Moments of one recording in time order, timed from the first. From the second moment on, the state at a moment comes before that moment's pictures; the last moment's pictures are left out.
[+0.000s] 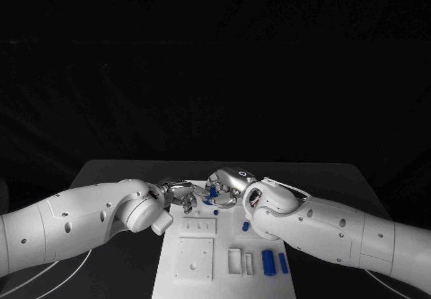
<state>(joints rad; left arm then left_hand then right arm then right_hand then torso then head) 1.37 -0.72 -0.19 1.39 -0.34 -0.20 -0.19 0.88 -0.04 0.52 -0.25 0.14 1.10 0.05 0.33 0.58 1.39 -0.06 0.67 0.46 1.18 -0.16 1.19 0.61 0.05 0.87 -0.11 1.03 1.18 1.20 -0.48 -0.01 1.34 -1.58 -0.36 -0.22 1.05 -0.12 0.80 -0.24 0.06 0.98 0.05 0.36 0.46 1.17 -0.03 1.18 1.24 1.31 -0.13 1.26 0.96 0.17 1.25 -0.09 1.13 1.31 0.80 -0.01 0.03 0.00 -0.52</state>
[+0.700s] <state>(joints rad) 1.37 -0.72 -0.19 1.39 -0.34 -0.20 -0.20 0.83 -0.10 0.51 -0.20 0.06 1.08 0.05 0.30 0.59 1.38 -0.06 0.68 0.46 1.18 -0.15 1.20 0.58 0.05 0.86 -0.11 1.04 1.16 1.20 -0.48 -0.01 1.35 -1.58 -0.36 -0.22 1.05 -0.12 0.80 -0.25 0.06 0.98 0.05 0.36 0.46 1.17 -0.03 1.18 1.24 1.31 -0.13 1.26 0.96 0.17 1.25 -0.09 1.13 1.31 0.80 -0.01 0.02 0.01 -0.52</state>
